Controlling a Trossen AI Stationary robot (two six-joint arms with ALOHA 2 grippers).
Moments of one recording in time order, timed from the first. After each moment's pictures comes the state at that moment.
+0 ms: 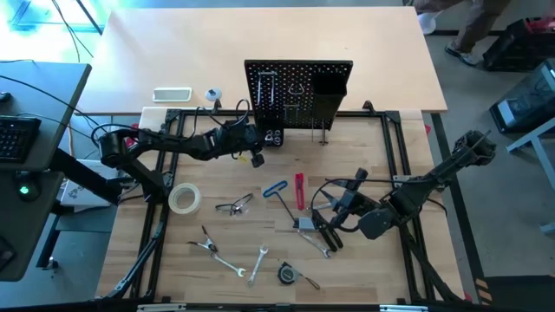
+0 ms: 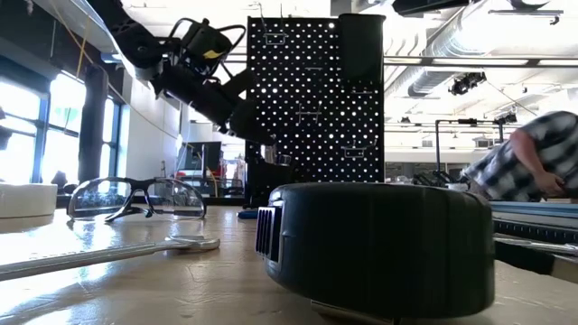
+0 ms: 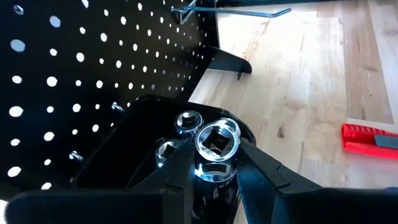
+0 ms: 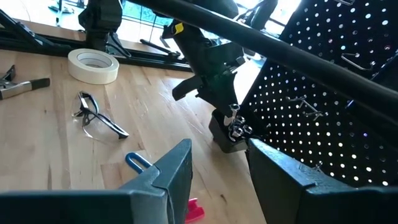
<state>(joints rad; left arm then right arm) 0.39 1.56 0.73 0.38 -0.11 0.21 0.60 1.26 0.89 -0.24 1.13 0.19</state>
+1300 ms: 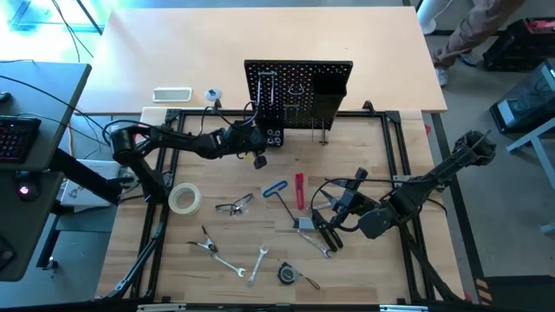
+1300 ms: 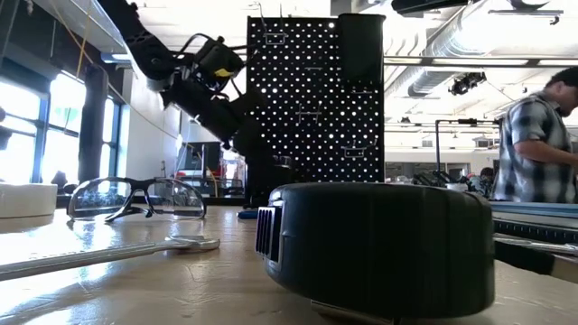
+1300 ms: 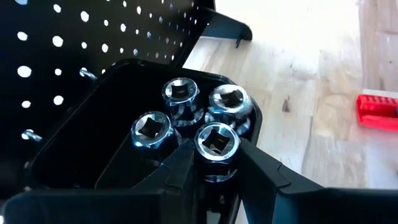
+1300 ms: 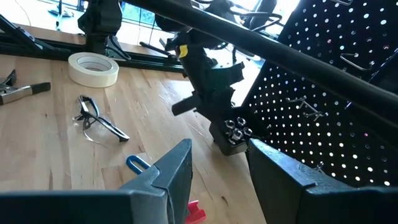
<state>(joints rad) 0.40 1.68 0.78 0.34 -0.10 0.21 0.60 1.26 0.89 -0.23 1.13 0.19</state>
